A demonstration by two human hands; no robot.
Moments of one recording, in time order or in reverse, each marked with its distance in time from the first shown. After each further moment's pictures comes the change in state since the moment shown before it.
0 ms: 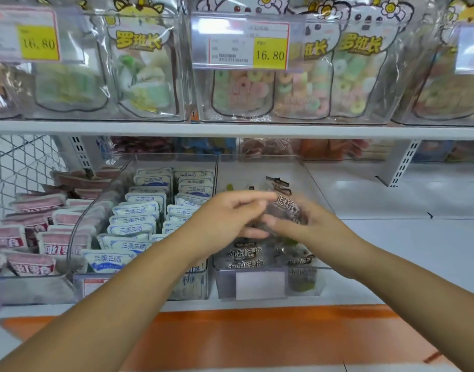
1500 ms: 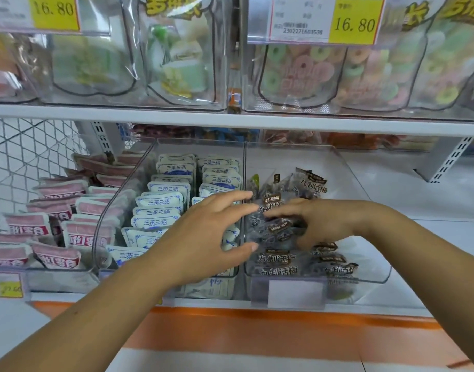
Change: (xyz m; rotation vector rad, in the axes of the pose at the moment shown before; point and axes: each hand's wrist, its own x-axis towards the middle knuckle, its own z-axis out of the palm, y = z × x) left_hand -0.017 -0.057 -0.070 1.022 0.060 0.237; right_hand 0.090 0.001 -0.003 -0.775 -0.620 0.104
